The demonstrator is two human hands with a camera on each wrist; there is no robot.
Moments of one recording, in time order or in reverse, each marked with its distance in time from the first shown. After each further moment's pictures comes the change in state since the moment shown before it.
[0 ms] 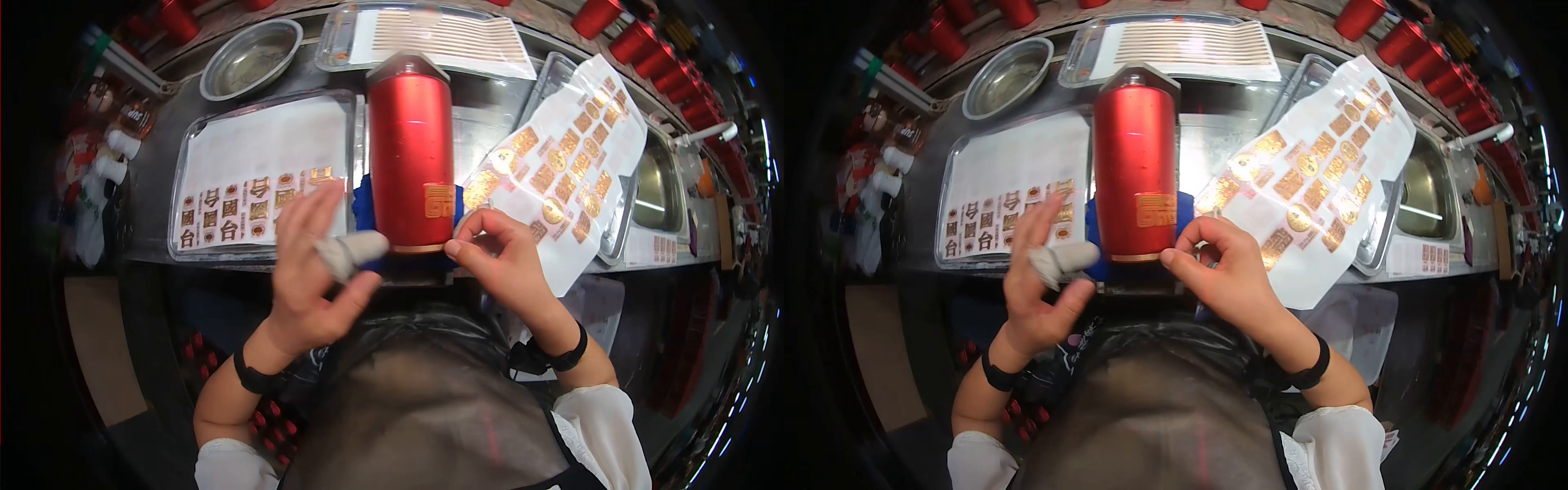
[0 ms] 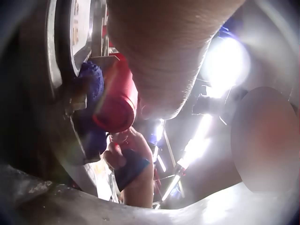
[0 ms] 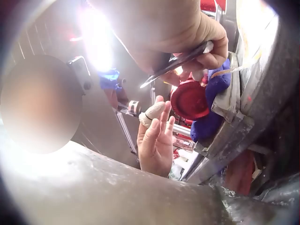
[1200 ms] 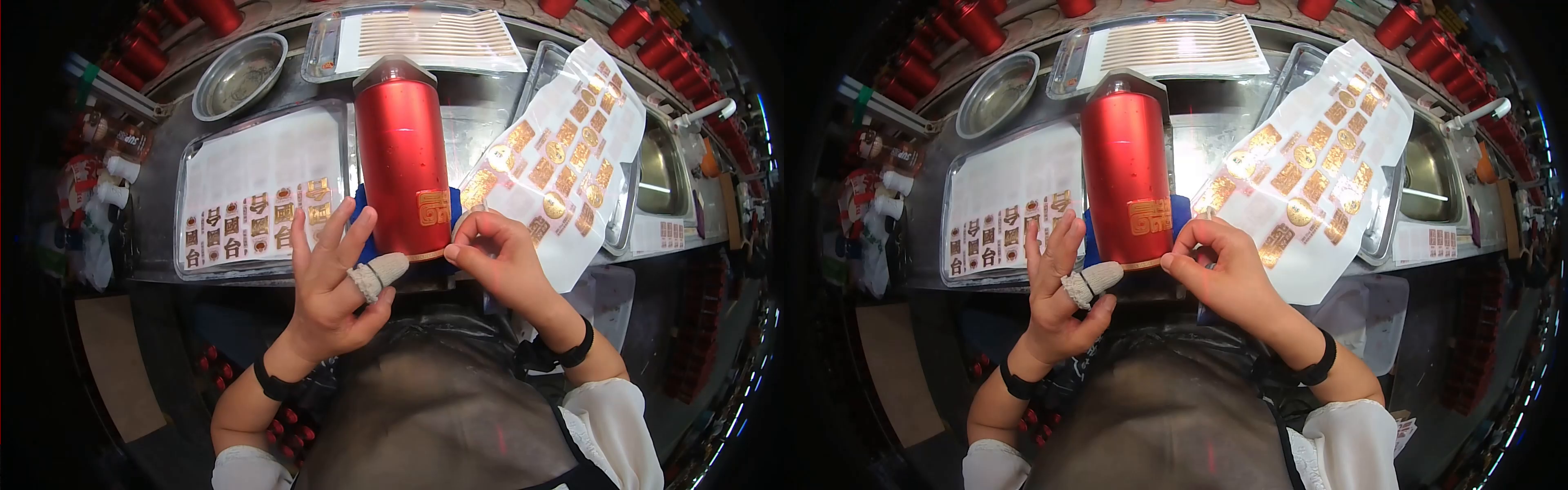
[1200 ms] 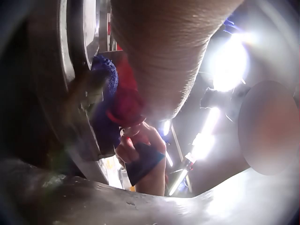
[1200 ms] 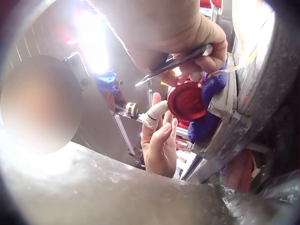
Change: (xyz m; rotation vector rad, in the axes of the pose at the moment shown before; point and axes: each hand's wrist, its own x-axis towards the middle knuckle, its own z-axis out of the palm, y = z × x) left_hand -0.002 -0.004 0.021 0.092 -0.111 0.116; right_hand 0.002 0.001 -0.001 0.005 0.001 -0.056
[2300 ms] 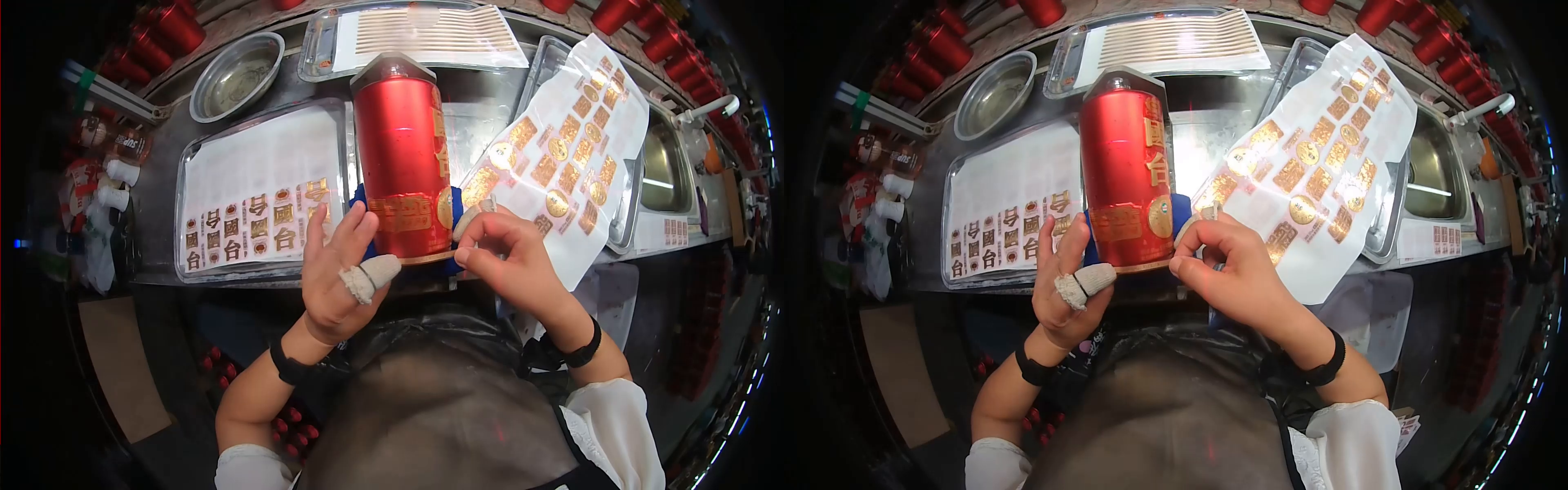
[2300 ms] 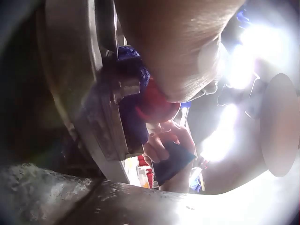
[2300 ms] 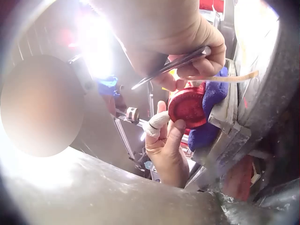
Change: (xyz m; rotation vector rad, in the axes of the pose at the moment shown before) left_hand 0.000 -0.018 0.032 -0.011 0.276 0.110; right_hand -0.003 -0.003 -0.012 -0.065 -0.047 0.015
